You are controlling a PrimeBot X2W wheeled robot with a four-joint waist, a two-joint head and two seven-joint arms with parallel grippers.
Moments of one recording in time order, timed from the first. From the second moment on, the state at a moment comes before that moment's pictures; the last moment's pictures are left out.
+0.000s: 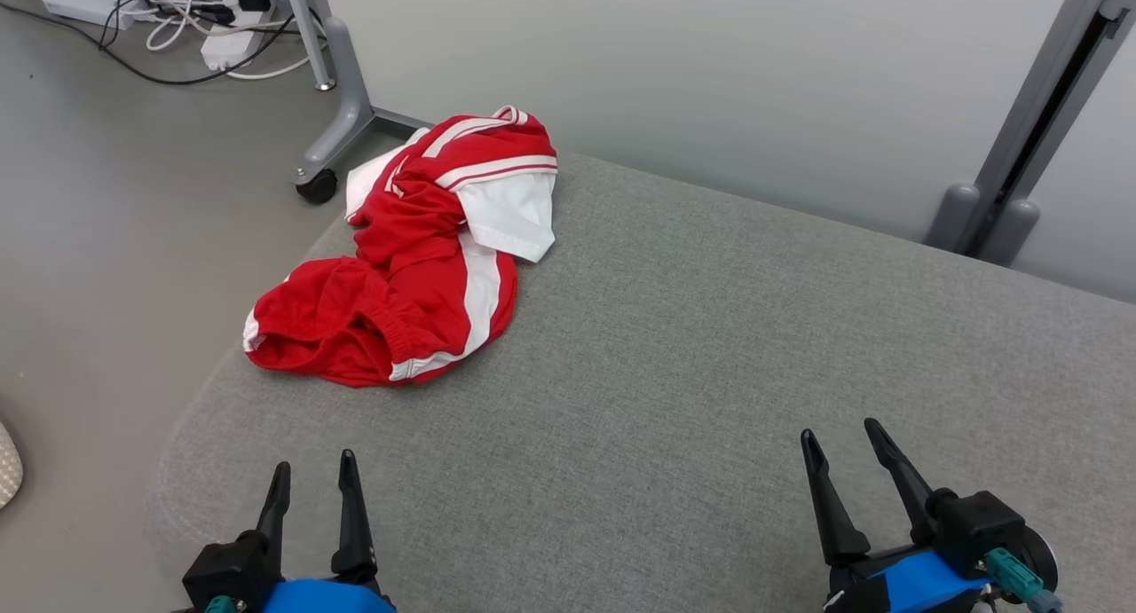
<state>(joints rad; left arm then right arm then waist) 0.01 0.05 -0.10 0.32 -0.30 0.00 -0.26 -0.04 -0.05 0.07 0.28 0.11 0.13 -0.26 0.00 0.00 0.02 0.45</state>
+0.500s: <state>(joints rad) -0.13 0.15 0.03 0.25 -0.28 -0.03 -0.26 -0.05 -0.05 0.05 0.28 0.05 0.13 -0.26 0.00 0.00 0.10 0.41</state>
